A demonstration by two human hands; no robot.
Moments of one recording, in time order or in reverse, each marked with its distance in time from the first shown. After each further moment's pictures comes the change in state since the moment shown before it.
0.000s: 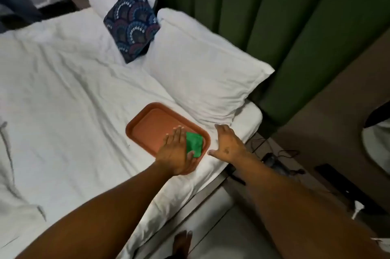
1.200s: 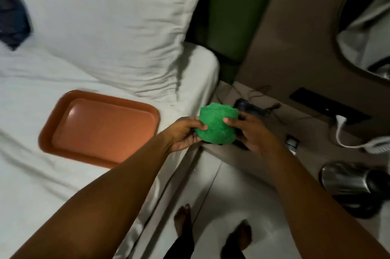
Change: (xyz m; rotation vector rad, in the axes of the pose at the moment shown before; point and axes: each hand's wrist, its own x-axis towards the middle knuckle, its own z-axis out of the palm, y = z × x) left_hand 0.137 0.132 0.157 -1.528 -0.872 -0.273; right_hand -0.058 0.215 0.080 1.632 0.139 0.582
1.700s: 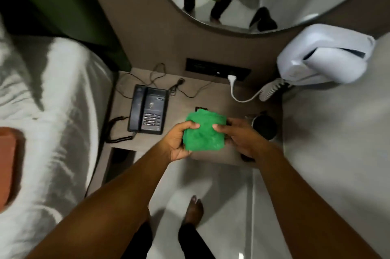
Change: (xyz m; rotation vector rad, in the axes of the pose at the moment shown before) left_hand 0.130 -0.176 0.241 -0.087 -0.164 -0.267; right_hand -0.125 0.048 -0.281 -0.006 0.246 0.014
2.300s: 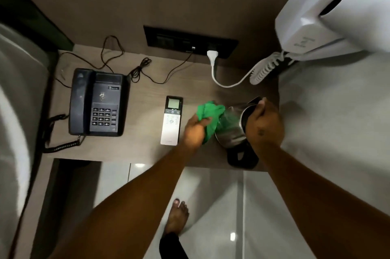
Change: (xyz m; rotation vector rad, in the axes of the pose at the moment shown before) left_hand 0.205 -0.093 0.011 0.250 0.288 0.268; right_hand 0.092 0.086 -0.137 -0.764 1.126 -0.295
